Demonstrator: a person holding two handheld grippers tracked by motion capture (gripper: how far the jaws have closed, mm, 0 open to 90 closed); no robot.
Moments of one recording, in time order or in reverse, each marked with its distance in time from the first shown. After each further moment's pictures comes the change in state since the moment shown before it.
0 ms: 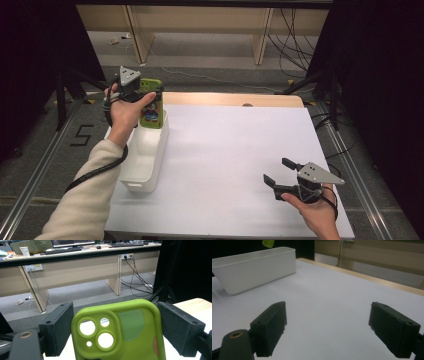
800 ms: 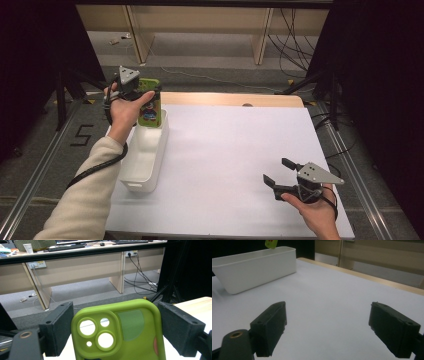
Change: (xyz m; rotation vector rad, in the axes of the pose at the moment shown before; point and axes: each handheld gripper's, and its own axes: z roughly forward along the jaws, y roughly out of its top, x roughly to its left) left arm 0.010 -0.005 0.011 0.019 0.024 0.000; right arm 0.000 0.000 0.000 0.002 0.001 -0.003
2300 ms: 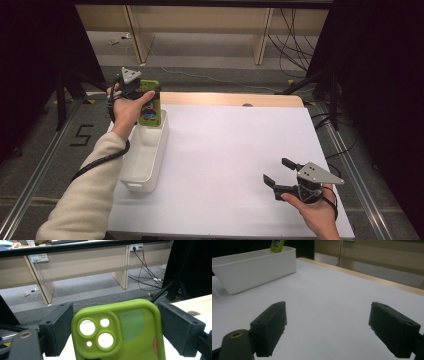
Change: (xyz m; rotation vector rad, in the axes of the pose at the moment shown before) left arm 0.012 -0.013 0.025 0.032 0.020 -0.008; right arm 0.000 0.000 0.000 0.002 -0.001 -0.002
